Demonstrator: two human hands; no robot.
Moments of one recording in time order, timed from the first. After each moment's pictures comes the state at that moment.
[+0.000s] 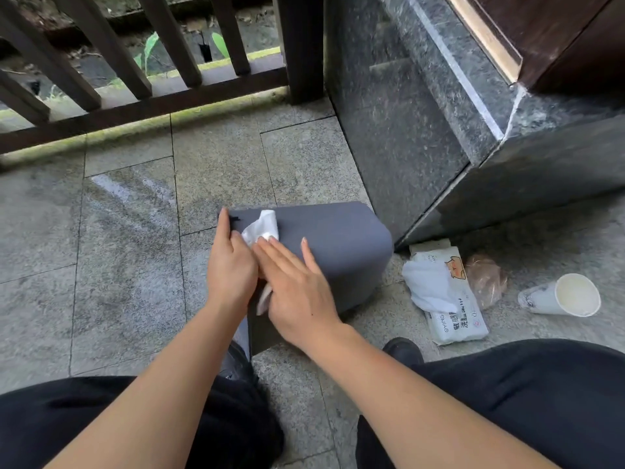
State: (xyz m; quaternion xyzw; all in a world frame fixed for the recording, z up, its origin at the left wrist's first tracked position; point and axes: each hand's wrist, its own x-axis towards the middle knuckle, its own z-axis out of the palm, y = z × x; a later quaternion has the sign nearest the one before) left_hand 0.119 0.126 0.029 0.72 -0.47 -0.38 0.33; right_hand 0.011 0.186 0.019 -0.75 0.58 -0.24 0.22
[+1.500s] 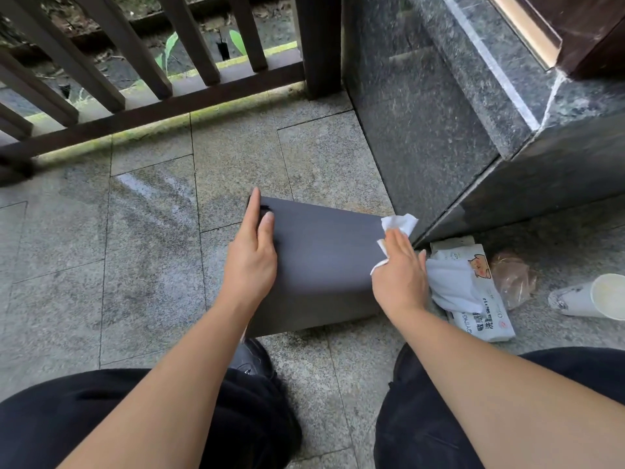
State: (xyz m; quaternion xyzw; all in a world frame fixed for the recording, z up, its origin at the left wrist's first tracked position) left_hand 0.124 0.126 0.047 0.65 -0.59 -0.38 0.29; right_hand -0.089 0.178 -0.039 -0.51 0.82 -0.16 0.23
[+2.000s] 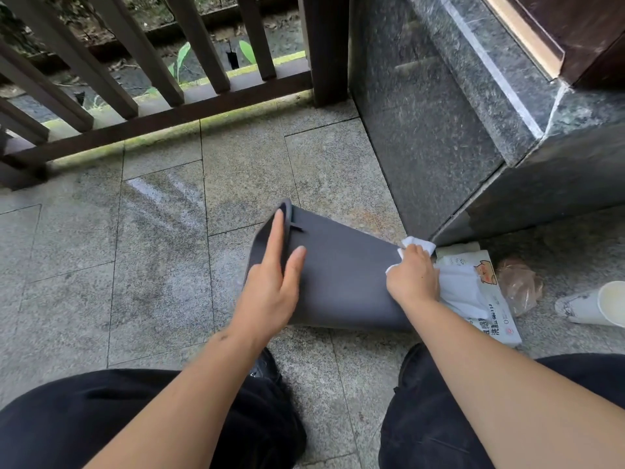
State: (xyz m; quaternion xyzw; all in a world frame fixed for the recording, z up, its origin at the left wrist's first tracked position) left_hand 0.128 0.166 0.049 0.63 -0.65 -0.35 0.22; right_hand -0.100 0.167 -0.030 -0.43 0.85 -0.09 0.28
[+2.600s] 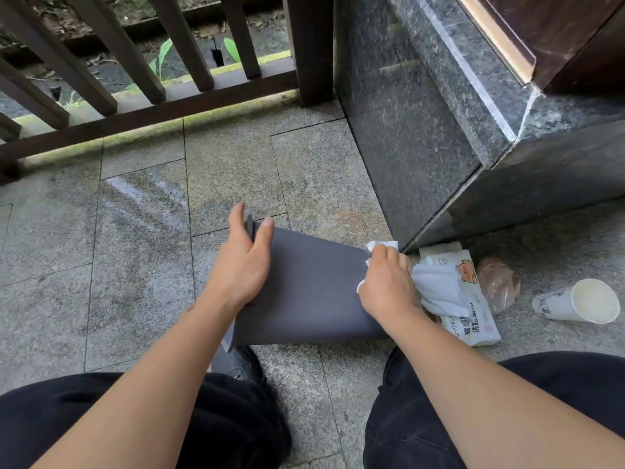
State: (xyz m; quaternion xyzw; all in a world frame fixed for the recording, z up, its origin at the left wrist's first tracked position) left_hand 0.127 0.125 0.053 0.70 -0.59 -0.36 0.18; right_hand -0.088 0.179 -0.022 -0.55 0.80 -0.05 0.24
